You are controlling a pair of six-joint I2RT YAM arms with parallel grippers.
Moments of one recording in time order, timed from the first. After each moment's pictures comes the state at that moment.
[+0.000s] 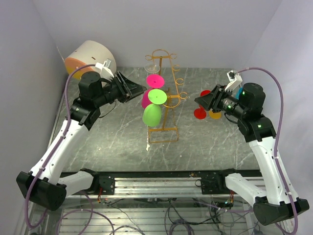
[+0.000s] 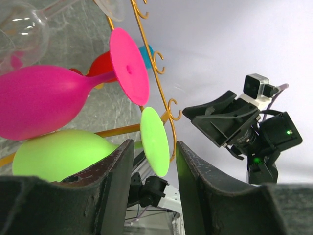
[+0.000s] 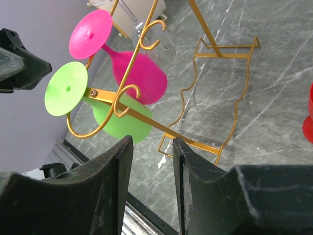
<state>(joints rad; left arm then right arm) -0.38 1.12 1.17 -0.19 0.50 -1.03 0.21 0.94 1.18 -0.52 -0.47 0.44</state>
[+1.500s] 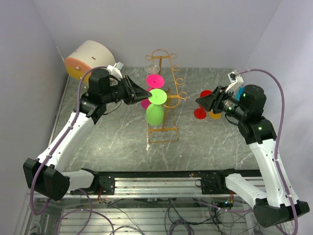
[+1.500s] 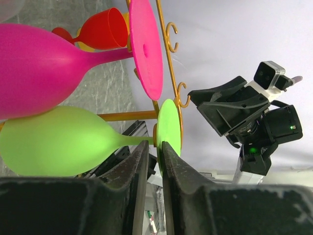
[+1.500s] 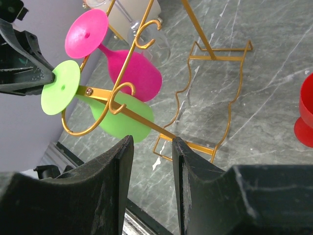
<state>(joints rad) -0.40 1.24 1.20 -0.22 0.64 -1.06 0.21 0.92 1.17 -0.51 -0.45 0.42</state>
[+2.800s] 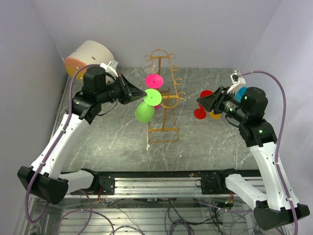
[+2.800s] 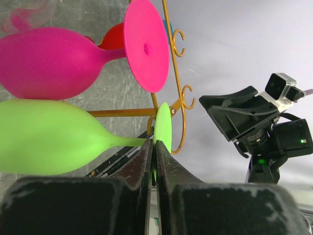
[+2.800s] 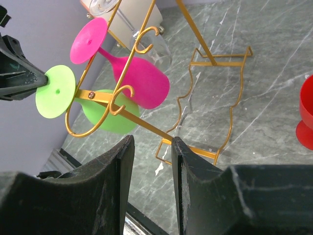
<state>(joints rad) -0.40 1.20 1.32 -0.43 0.54 -0.99 0.21 0.89 1.14 -0.48 -0.43 0.45</state>
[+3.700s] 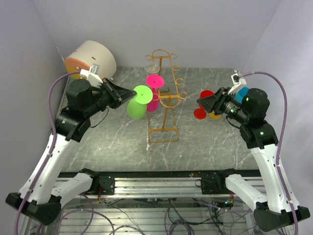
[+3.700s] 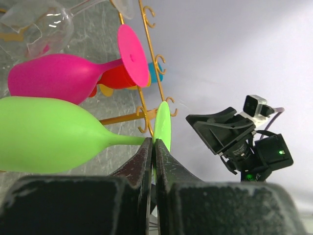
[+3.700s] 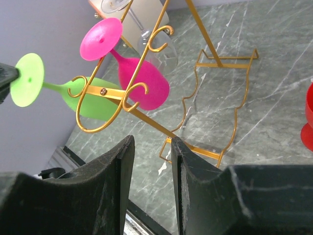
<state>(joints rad) -0.40 1.00 1.21 -0.38 0.34 -1.05 0.21 0.87 1.14 -0.48 -0.45 0.46</state>
